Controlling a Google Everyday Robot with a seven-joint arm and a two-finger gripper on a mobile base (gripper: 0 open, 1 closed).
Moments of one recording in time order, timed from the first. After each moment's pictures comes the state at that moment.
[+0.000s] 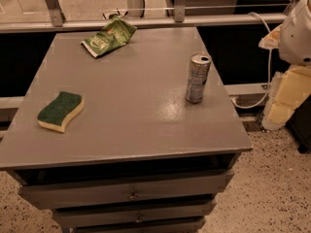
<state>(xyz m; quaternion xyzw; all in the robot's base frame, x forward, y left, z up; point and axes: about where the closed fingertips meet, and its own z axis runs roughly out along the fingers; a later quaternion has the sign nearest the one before) 0.438 -0.217 0.976 -0.60 0.78 -0.03 0.16</state>
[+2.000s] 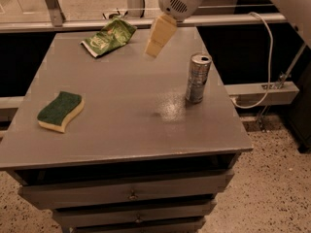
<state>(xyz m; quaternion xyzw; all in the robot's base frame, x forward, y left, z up) 0.635 -0.024 0.995 -0.60 0.73 0.02 0.32</state>
